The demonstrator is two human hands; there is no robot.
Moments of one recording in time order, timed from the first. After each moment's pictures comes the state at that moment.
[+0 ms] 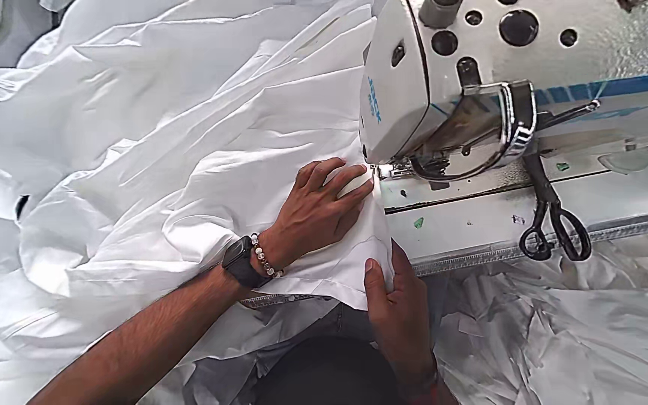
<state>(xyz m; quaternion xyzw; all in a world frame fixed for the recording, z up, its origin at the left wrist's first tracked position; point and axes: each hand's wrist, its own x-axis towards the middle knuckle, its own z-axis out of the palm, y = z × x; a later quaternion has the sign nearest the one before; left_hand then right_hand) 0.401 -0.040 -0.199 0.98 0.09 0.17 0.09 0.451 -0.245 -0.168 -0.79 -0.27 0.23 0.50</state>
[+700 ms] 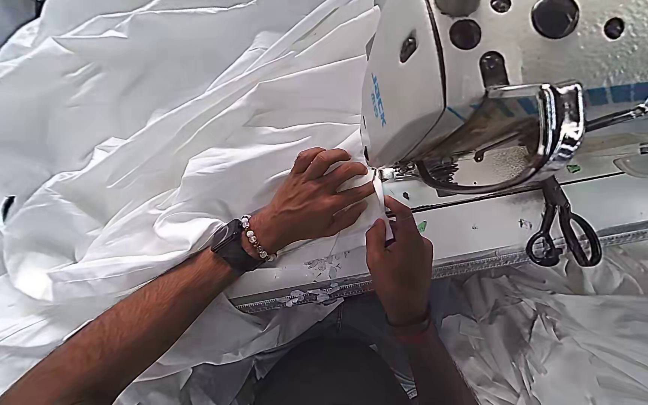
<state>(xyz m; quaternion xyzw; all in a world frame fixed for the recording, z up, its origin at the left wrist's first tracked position) 0.410 -0.014 -0.193 0.98 0.00 0.20 0.08 0.487 -0.196 -0.184 -0.88 -0.31 0.08 0.36</state>
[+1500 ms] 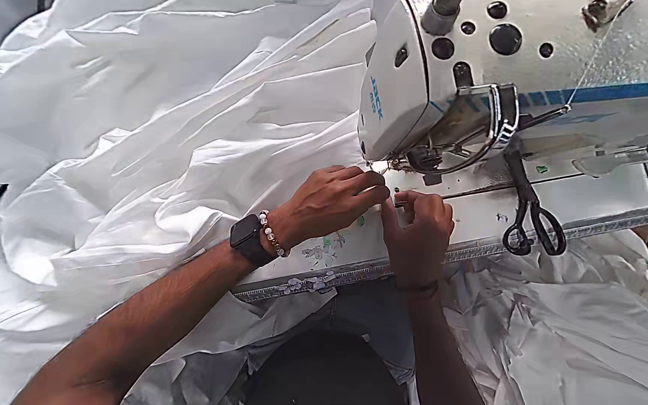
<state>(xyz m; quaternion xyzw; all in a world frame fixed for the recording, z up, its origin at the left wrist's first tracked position) 0.429 -0.035 -0.178 0.97 -0.07 0.20 0.14 0.527 -0.208 -0.196 -0.91 -0.32 -0.01 0.28</state>
